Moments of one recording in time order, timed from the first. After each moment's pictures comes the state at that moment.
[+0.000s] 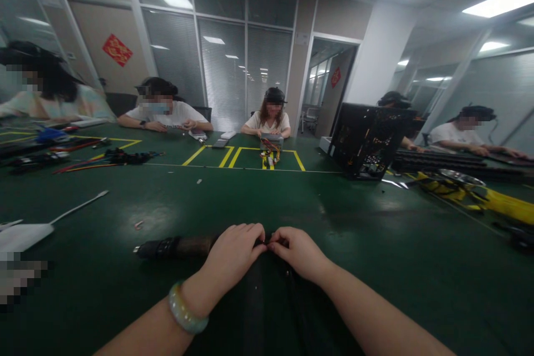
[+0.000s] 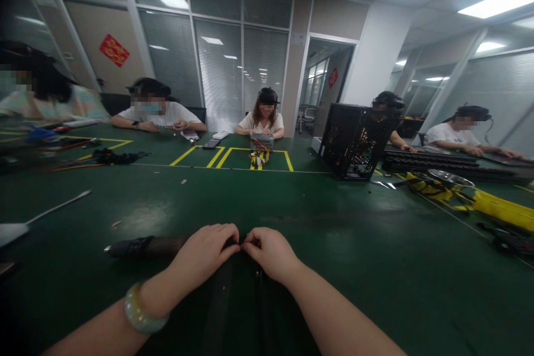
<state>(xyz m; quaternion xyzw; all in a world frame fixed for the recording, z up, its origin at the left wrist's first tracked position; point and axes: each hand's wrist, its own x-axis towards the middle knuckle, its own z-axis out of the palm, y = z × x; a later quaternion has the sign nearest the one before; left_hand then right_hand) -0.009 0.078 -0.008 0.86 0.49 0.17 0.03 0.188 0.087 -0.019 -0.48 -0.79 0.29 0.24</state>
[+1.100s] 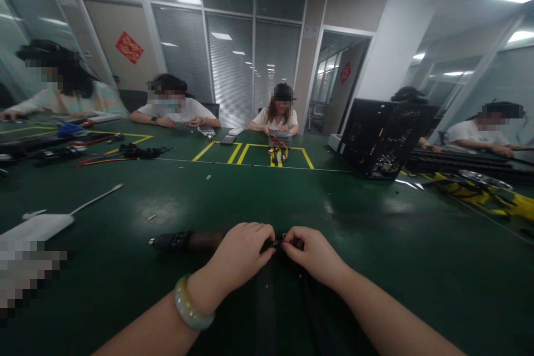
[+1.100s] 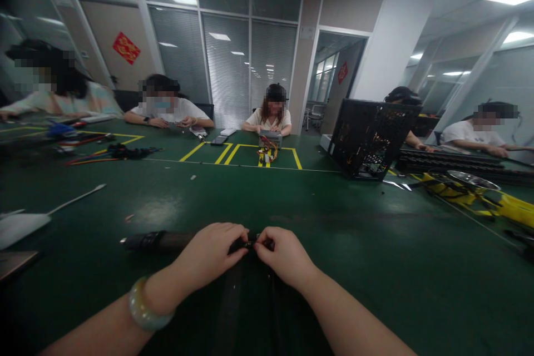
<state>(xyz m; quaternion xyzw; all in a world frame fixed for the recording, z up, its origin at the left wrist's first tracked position) -0.014 0.071 0.001 0.87 0.46 0.18 0.05 0.192 0.081 -0.017 -0.48 -0.77 0.33 0.27</state>
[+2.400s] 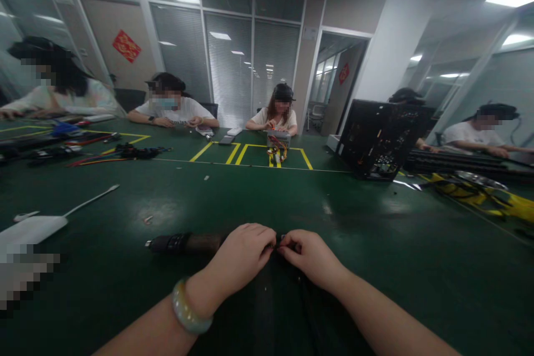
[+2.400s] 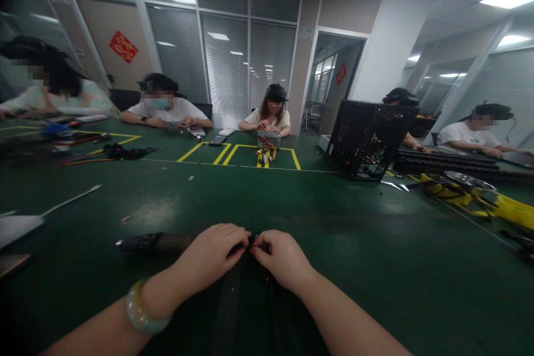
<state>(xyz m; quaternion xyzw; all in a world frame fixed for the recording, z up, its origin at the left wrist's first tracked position) -0.014 0.075 -0.004 0.89 0.41 0.20 0.06 0.190 0.082 -0.019 -0.47 -0.80 0.29 0.25</state>
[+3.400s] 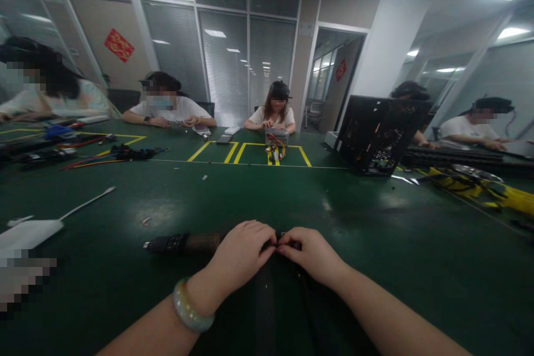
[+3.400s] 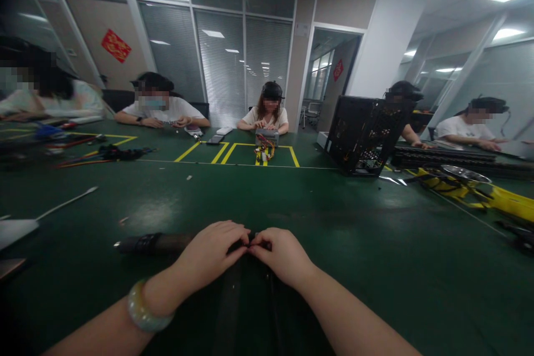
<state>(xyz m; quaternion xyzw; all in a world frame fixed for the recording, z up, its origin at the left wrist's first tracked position) -0.014 0.074 -0.003 0.89 0.41 0.20 0.06 0.191 0.079 -0.014 -0.46 -0.80 0.30 0.26</state>
